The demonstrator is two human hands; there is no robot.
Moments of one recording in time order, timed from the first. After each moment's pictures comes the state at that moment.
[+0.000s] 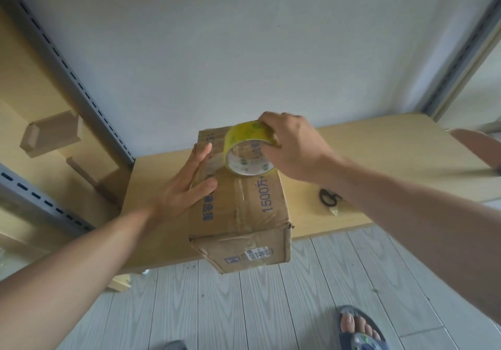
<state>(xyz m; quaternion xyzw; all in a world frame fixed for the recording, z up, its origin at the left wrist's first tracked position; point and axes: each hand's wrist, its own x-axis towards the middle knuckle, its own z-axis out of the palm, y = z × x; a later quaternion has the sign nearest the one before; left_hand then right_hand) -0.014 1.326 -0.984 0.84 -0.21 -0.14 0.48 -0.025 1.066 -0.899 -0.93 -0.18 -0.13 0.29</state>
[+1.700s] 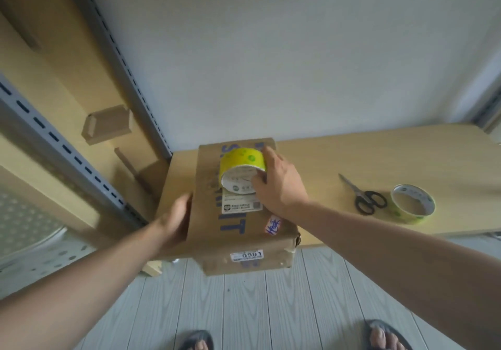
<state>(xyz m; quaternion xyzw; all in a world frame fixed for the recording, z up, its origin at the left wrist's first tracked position) -0.040 1.392 -1.023 0.66 0.18 -0.17 0.71 -0.026 1.160 -0.977 -0.90 -0.14 -0.12 0.39</state>
